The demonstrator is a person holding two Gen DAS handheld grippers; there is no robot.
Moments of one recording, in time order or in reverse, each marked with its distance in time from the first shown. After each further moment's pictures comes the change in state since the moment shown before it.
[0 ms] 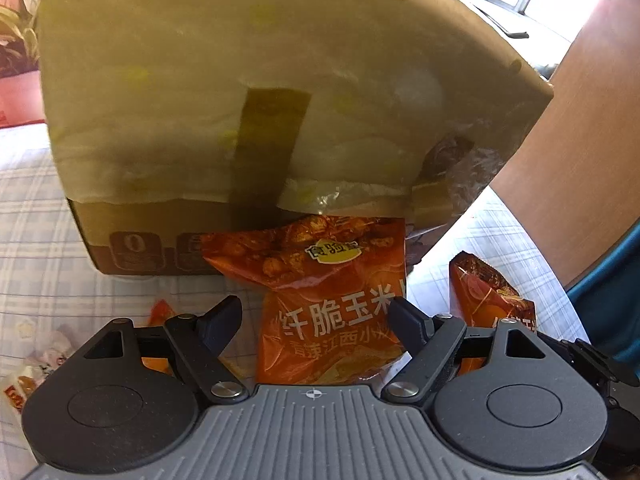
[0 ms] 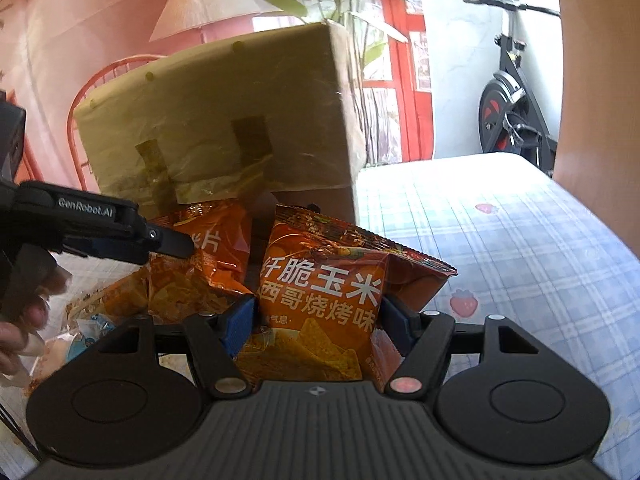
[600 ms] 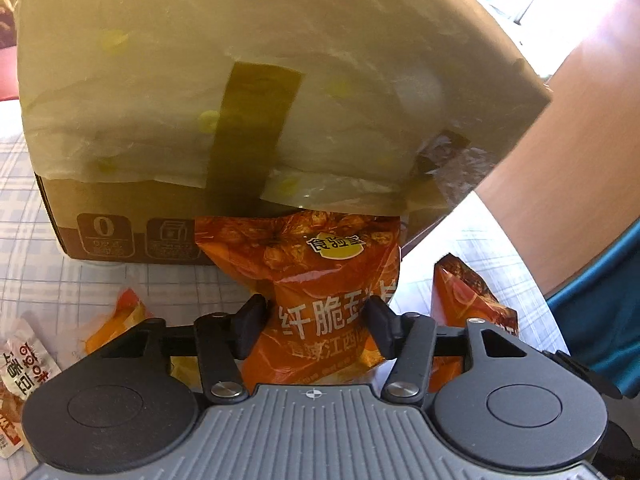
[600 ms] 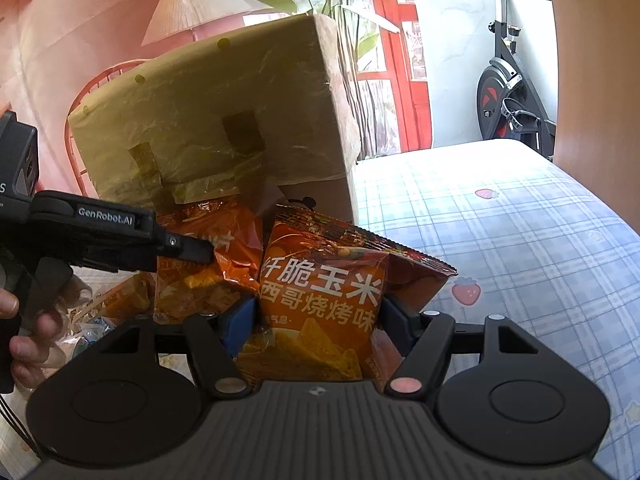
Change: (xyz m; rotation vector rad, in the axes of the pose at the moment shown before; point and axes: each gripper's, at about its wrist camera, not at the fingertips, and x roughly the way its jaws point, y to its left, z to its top) left arm 0.006 0.004 -0.006 -0.033 0.002 -0.072; right arm 0.000 -0.001 0.000 0.030 0.003 0.011
